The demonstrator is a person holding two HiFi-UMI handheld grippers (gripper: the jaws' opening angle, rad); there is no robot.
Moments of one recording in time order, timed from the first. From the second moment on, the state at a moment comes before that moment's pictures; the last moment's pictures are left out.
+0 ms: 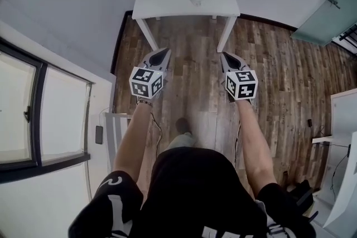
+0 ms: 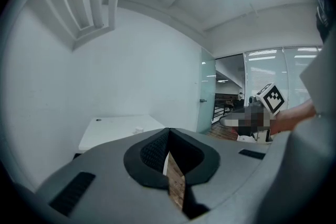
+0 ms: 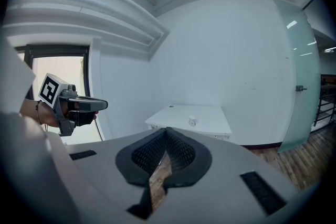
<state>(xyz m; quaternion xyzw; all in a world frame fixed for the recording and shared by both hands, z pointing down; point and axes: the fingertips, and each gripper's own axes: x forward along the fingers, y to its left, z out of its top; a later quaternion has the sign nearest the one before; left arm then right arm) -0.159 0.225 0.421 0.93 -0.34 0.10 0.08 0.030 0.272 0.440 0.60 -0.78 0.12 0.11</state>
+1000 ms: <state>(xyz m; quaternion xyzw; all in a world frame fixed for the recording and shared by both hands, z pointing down) -0.174 0.122 0.423 0.93 -0.34 0.08 0.09 0.022 0.173 0.450 0.61 -0.77 0.13 0.12</state>
